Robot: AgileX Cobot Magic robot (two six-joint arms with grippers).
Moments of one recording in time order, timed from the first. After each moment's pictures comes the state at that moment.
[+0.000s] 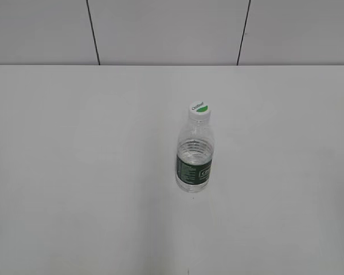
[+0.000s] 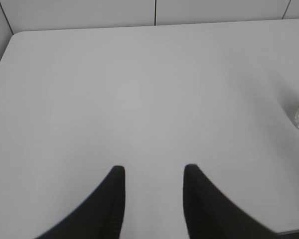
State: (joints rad) left arm -0.06 -0.01 -0.53 0.01 1.05 -0.03; right arm 0.09 -0.01 -0.50 -0.01 1.09 -0.13
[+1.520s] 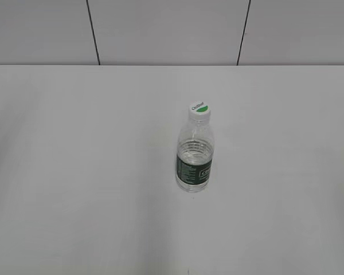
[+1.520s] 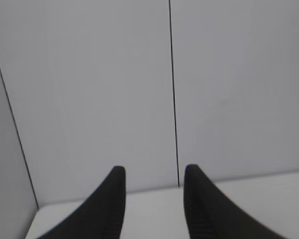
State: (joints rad) left arm -0.06 0.51 -0.59 0.04 0.07 0.06; right arm 0.09 -0.01 -0.50 -0.01 1.09 -0.13
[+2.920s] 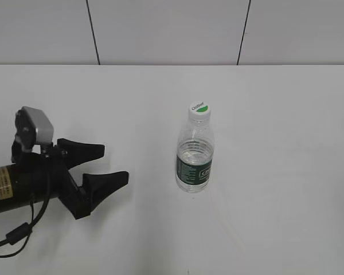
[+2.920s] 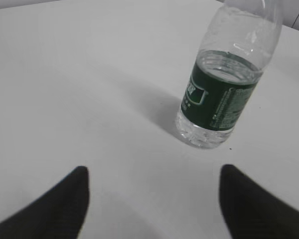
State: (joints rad) left arm -0.18 1.95 -0.39 0.88 -1.20 -0.28; right arm 0.09 -0.01 -0.50 -0.01 1.09 -0.13
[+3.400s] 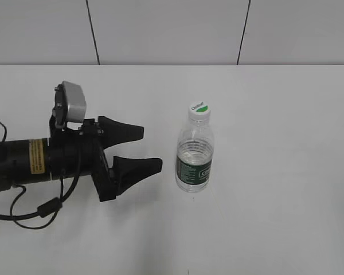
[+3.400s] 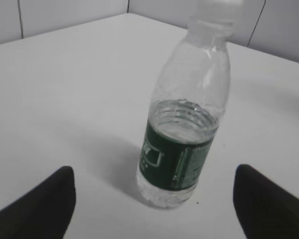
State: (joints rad) left arm -0.30 1.95 -0.57 0.99 -1.19 -0.39; right arm 0.09 -0.01 -0.50 -0.01 1.09 -0.13
